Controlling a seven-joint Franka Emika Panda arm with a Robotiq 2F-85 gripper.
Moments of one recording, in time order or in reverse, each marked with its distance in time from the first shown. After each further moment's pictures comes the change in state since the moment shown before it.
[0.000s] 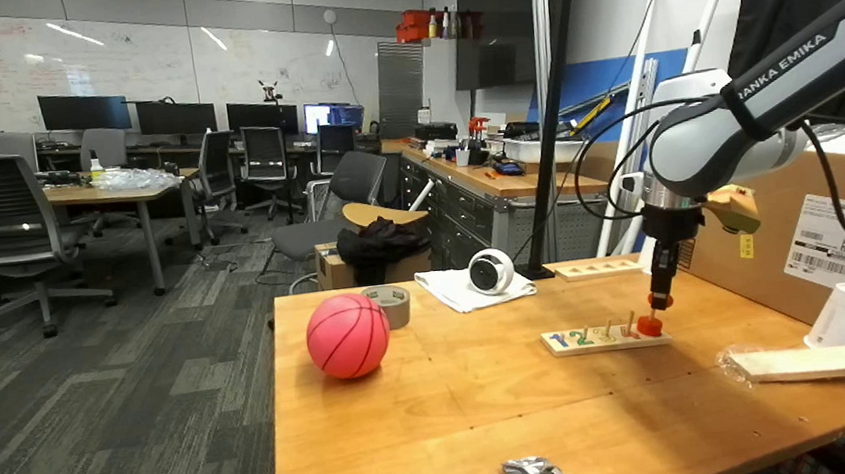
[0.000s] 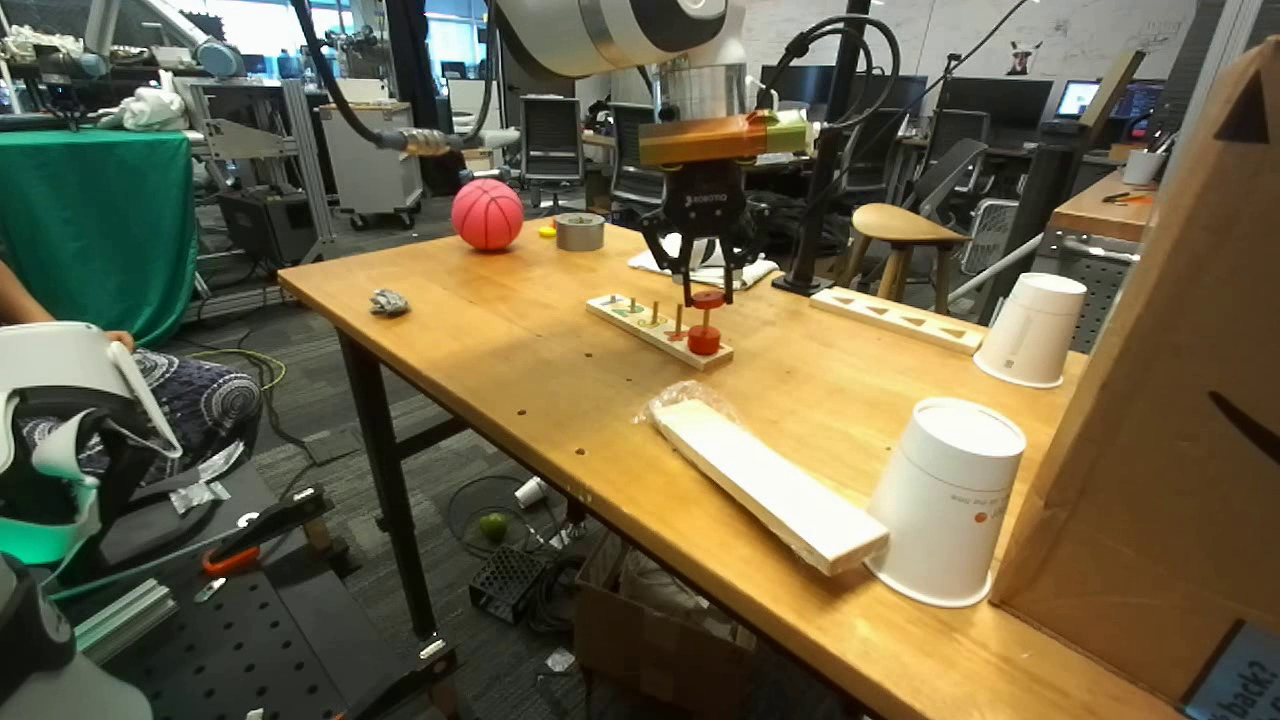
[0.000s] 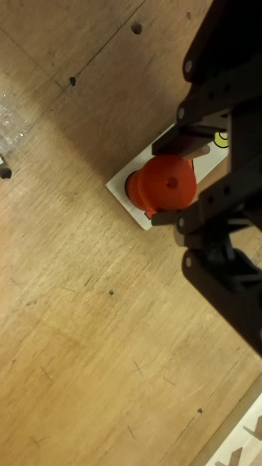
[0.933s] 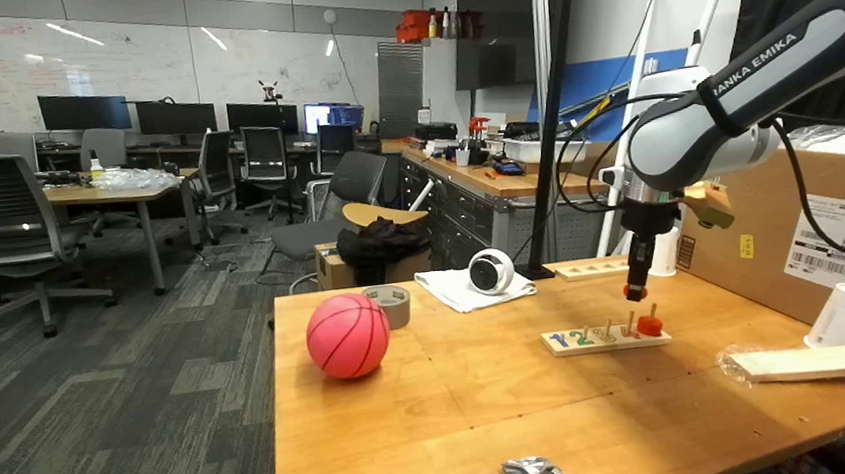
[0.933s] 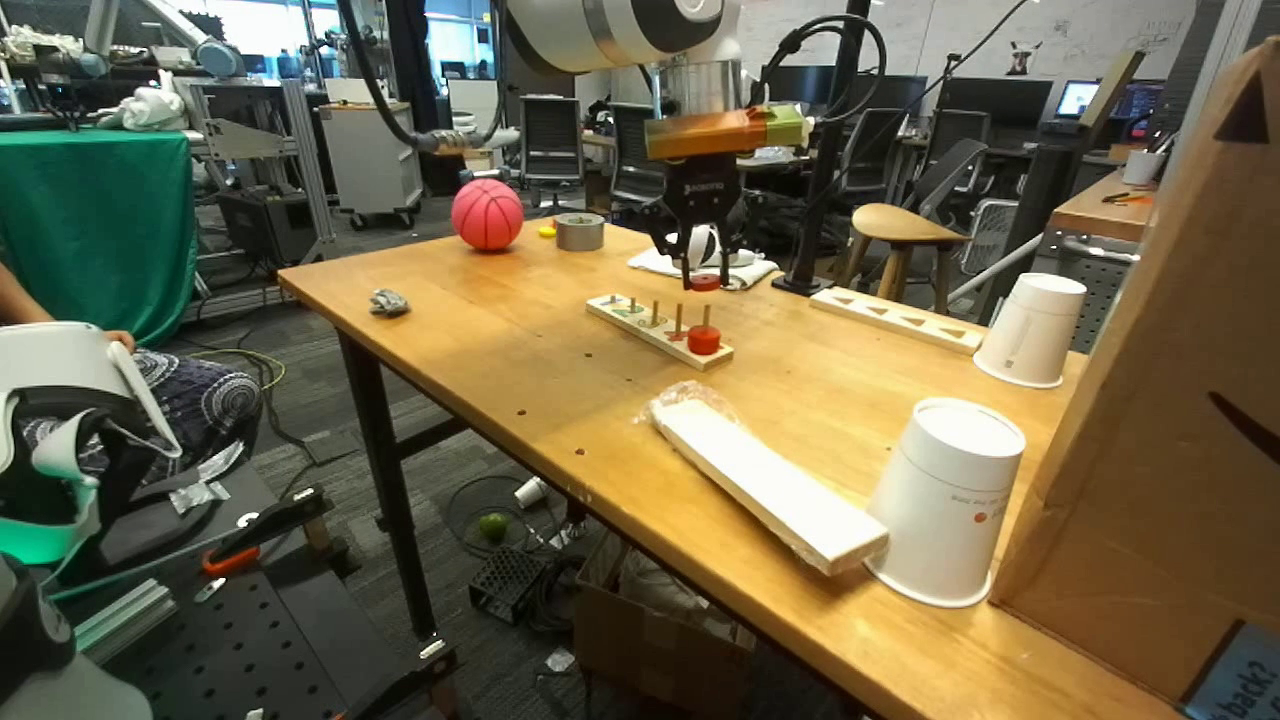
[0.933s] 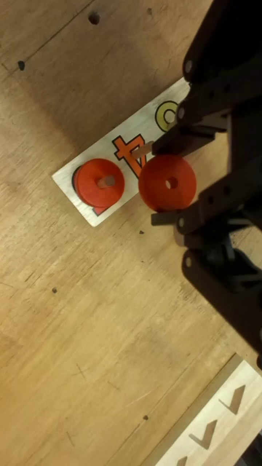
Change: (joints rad) arm 0.014 0.047 0.020 0.071 0.035 0.015 -0.052
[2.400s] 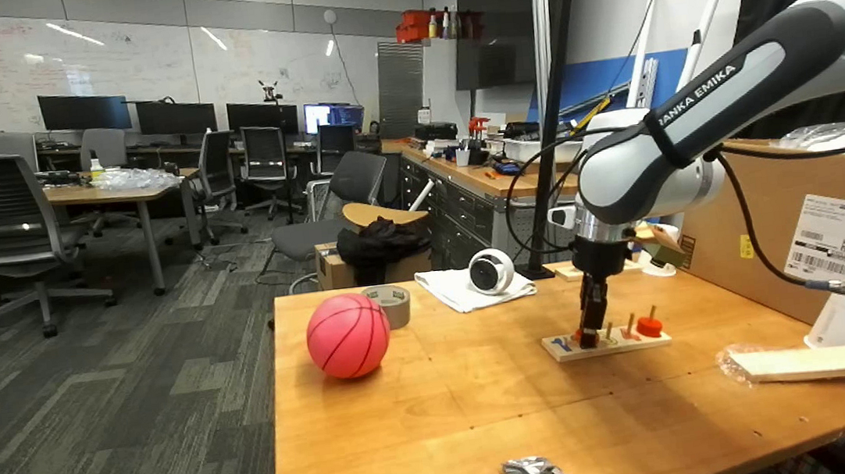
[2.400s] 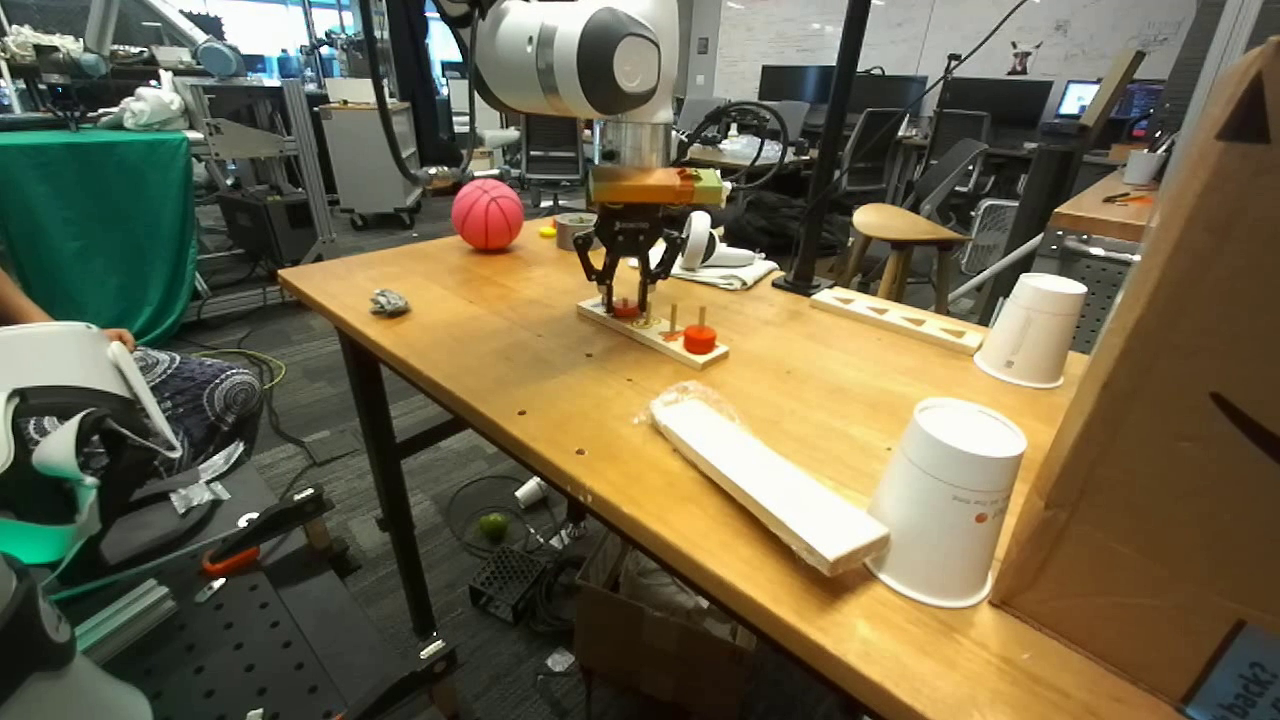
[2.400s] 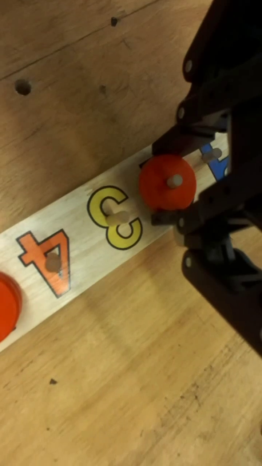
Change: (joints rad) arm 0.040 0.096 0.105 0.000 0.109 0.001 -0.112
